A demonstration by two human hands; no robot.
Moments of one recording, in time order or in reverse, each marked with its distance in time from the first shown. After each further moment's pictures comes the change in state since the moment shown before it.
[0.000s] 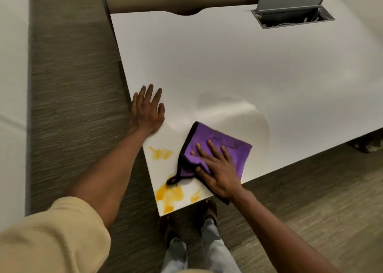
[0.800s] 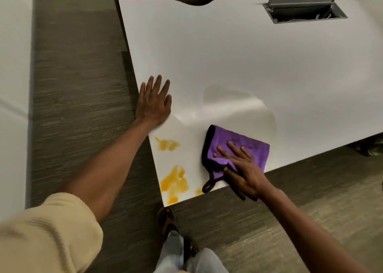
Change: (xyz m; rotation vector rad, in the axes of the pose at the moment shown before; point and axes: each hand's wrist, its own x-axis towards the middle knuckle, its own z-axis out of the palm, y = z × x) left_hand -0.003 -0.004 0.001 0.021 -0.025 0.047; right_hand -0.029 0.039 -0.031 0.051 -0.125 -0.026
